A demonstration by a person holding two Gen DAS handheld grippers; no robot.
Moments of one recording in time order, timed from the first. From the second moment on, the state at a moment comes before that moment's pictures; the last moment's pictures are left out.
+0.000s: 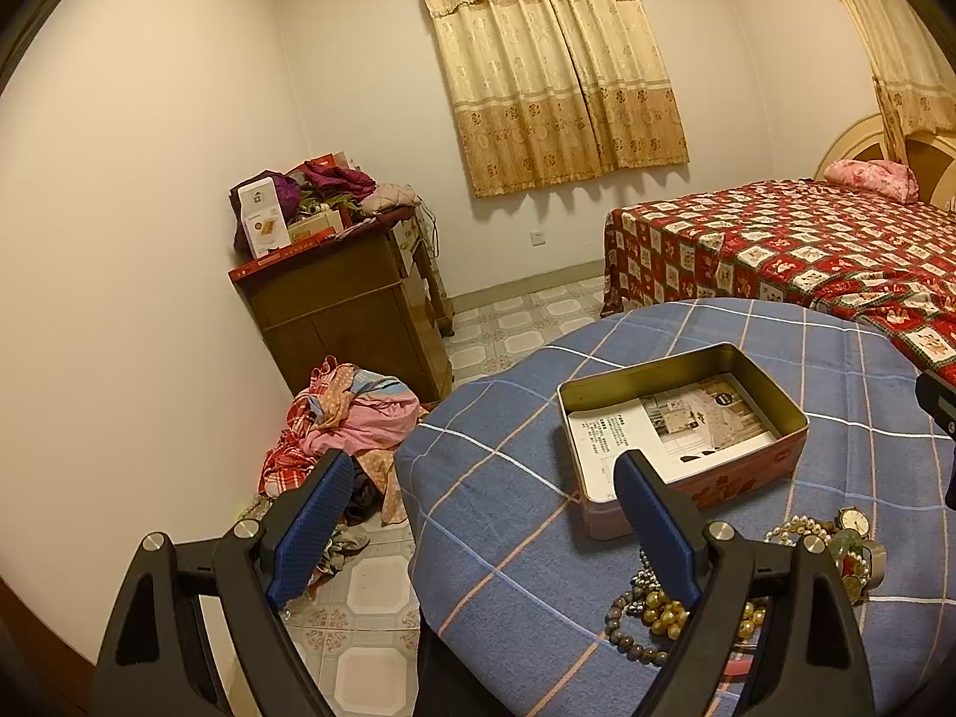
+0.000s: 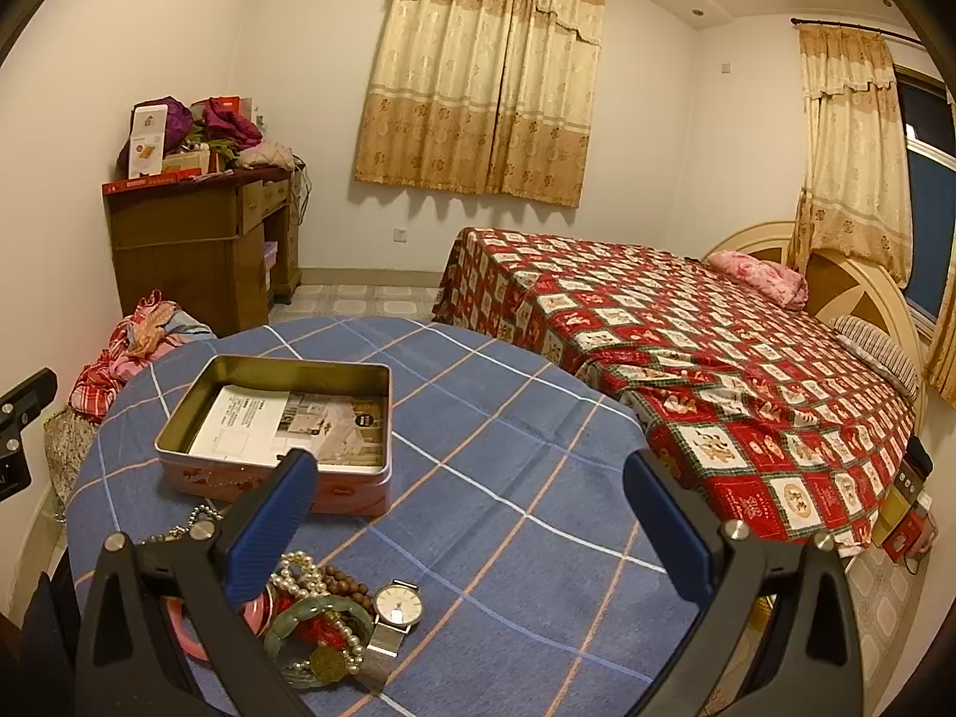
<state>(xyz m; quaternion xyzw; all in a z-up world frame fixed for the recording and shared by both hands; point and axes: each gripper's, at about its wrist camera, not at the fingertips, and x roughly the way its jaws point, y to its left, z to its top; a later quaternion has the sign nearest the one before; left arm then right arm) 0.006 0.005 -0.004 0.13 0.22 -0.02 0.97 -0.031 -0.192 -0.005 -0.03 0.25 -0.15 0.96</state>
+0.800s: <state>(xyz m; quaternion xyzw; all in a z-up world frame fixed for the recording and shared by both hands) 0.007 0.003 -0.009 0.14 0.22 -0.03 0.96 -0.029 -0.188 -0.006 -0.03 0.25 -0.15 0.96</state>
